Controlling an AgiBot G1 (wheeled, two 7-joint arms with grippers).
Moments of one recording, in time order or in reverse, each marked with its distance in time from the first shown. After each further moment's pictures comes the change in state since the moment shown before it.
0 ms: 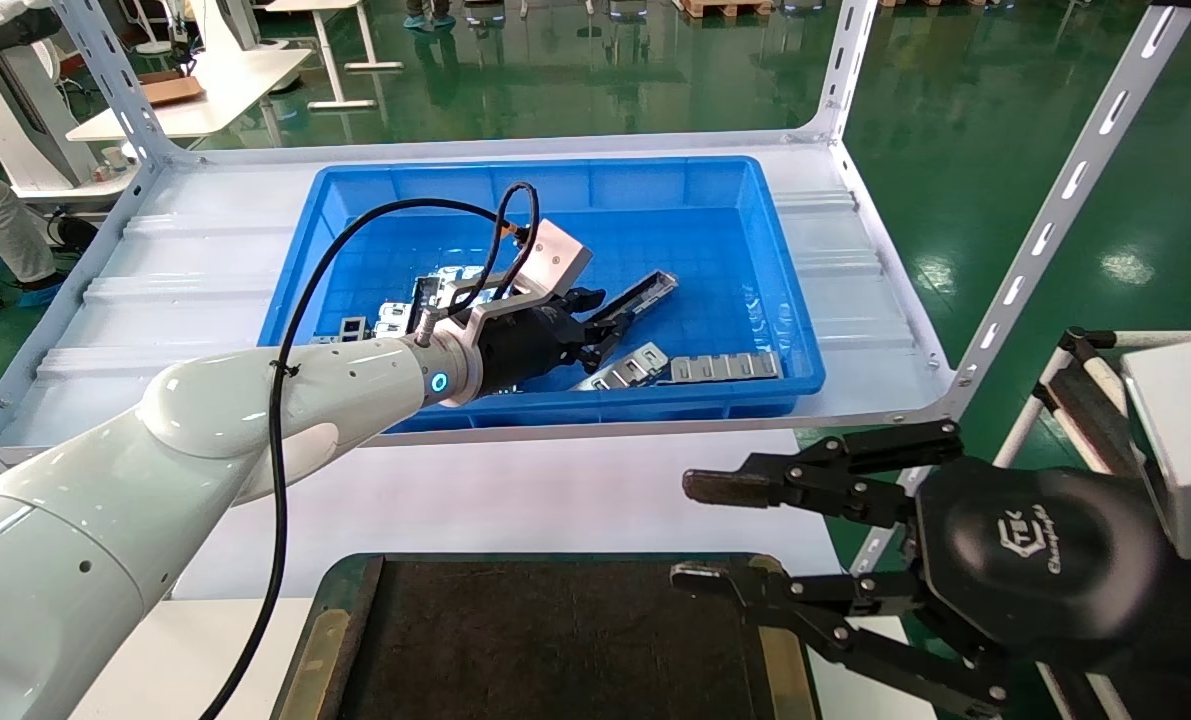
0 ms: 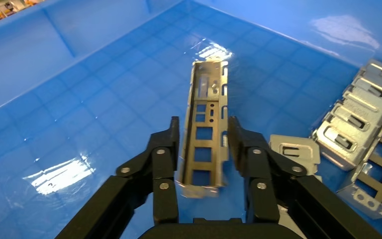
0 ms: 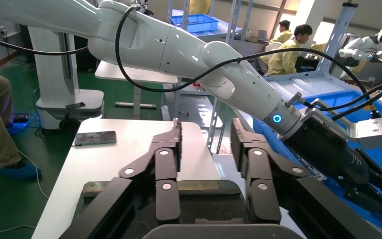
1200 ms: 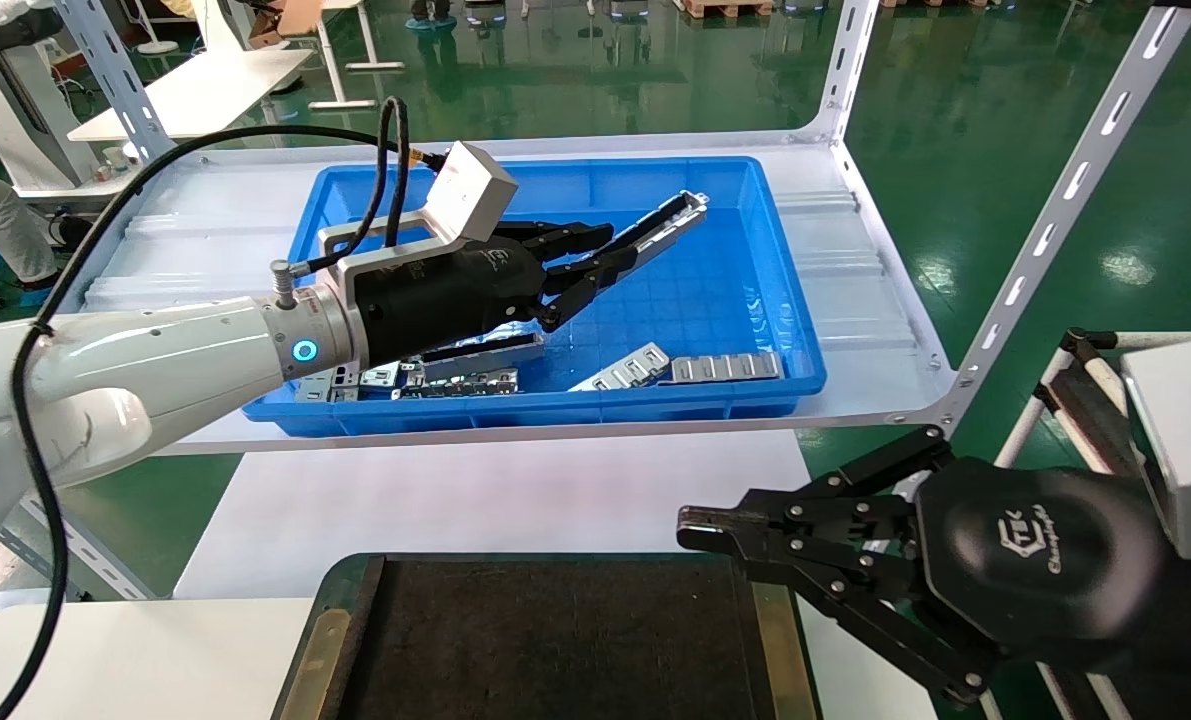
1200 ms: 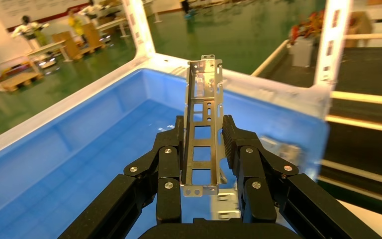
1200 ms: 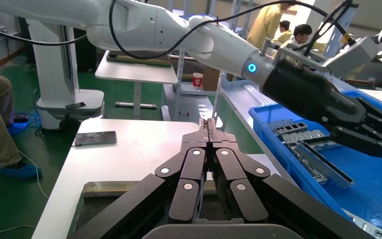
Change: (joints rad) left arm 0.000 -0.236 -0.139 -0.167 -0.266 0.379 0.253; right arm 0.000 0.000 -0.001 0.000 0.001 0.001 -0.001
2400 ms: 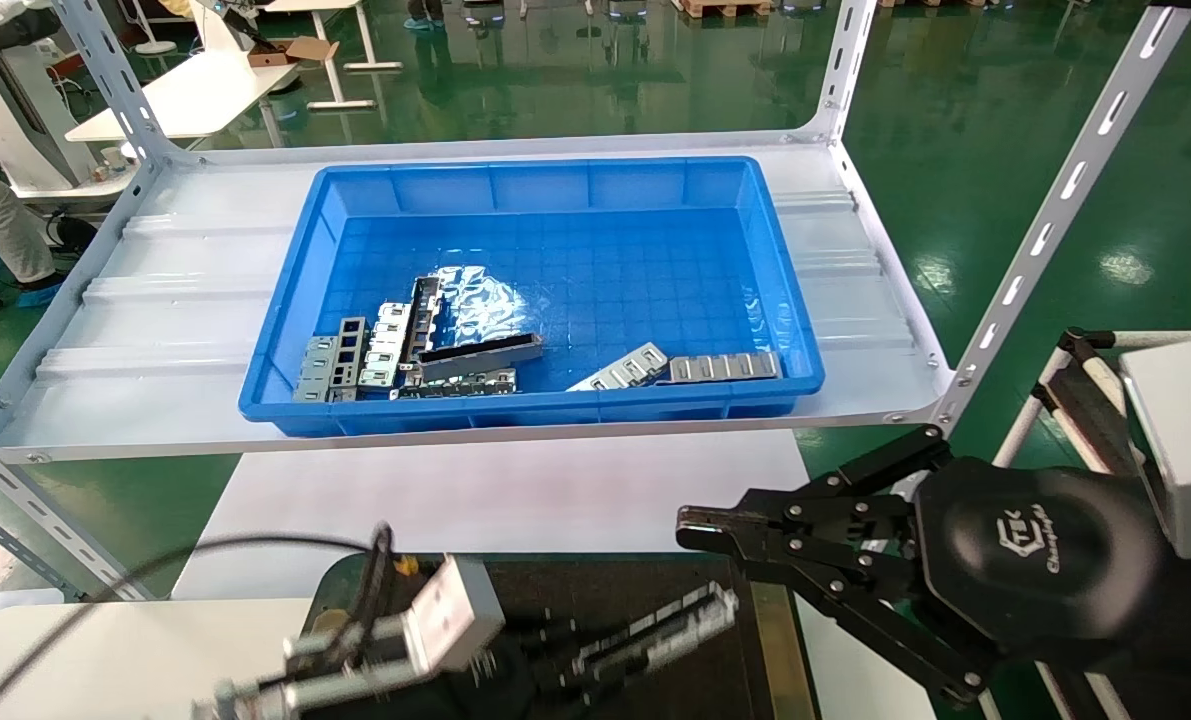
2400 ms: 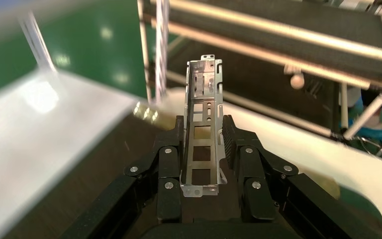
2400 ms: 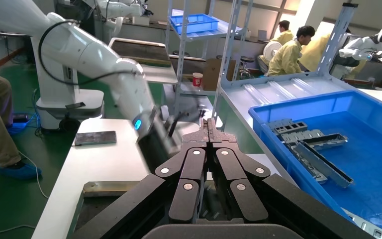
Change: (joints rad) left arm 0.558 -0.363 0.078 -0.706 -0.071 -0.182 -0.102; right arm 0.000 0.000 -0.001 0.000 0.001 0.001 -0.001
